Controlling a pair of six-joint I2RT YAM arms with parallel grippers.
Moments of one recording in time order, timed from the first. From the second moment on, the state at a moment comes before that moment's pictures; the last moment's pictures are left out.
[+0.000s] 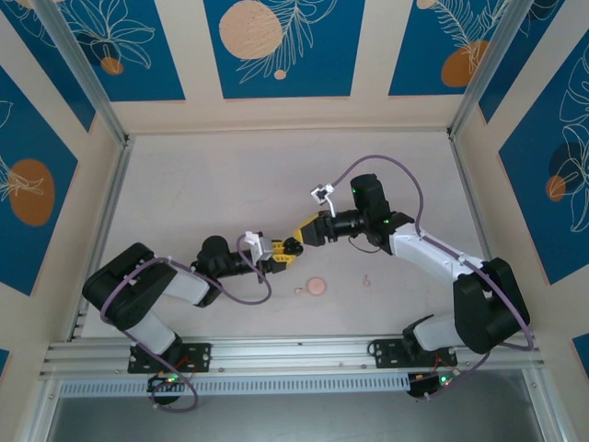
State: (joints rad) left arm -0.66 1.60 0.32 1.27 0.68 0.05; right arm 0.48 1.38 0.84 -0.06 -0.99 0.26
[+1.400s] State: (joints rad) left arm -0.66 1.52 0.32 1.18 0.57 -0.01; right arm 0.43 1.21 0.71 0.01 -0.91 0.30
